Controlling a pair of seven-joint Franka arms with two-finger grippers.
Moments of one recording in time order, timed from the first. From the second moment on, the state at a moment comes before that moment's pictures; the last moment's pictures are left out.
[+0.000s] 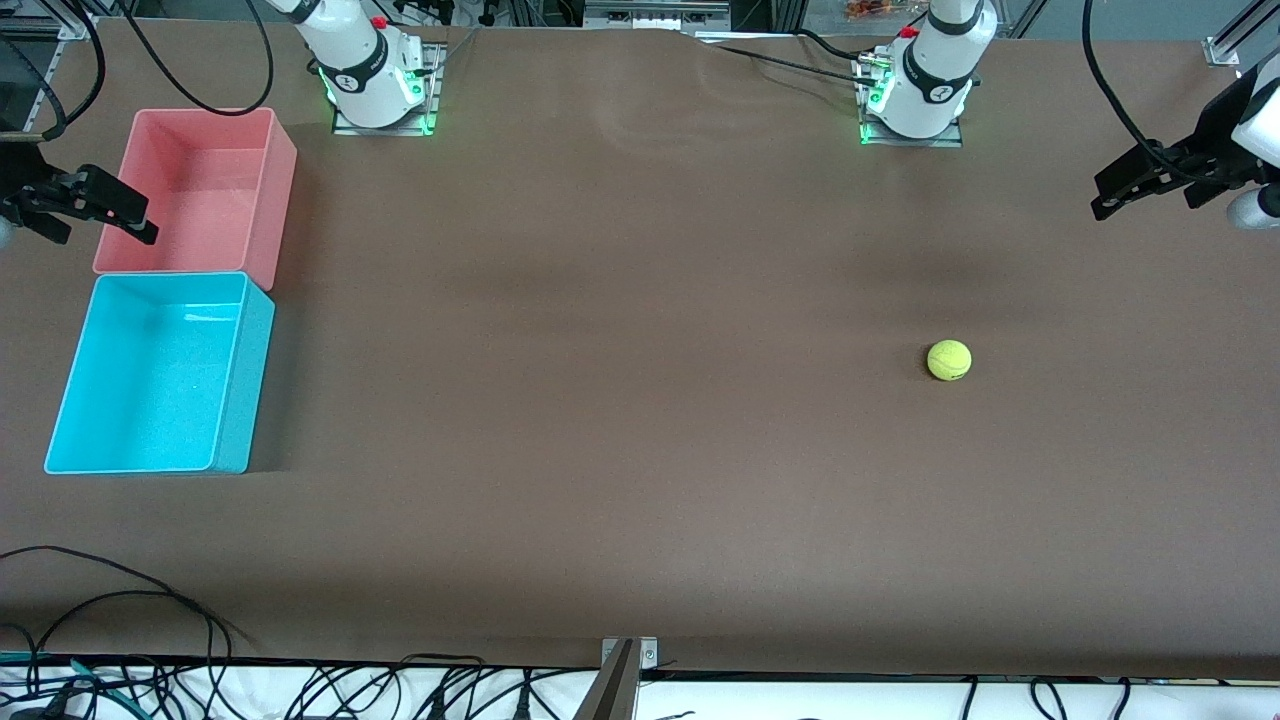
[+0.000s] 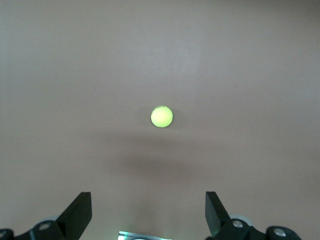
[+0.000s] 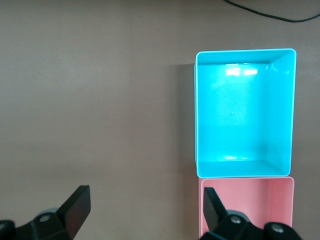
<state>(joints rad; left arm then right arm) -0.02 -0.02 -0.03 -1.50 0.02 1.42 -0.19 0.04 -0.04 -0.08 -1.65 0.02 1.63 -0.03</state>
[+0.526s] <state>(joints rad) 0.00 -0.02 -0.03 -1.51 0.02 1.42 -0.19 0.04 -0.04 -0.08 -1.65 0.02 1.63 -0.03</state>
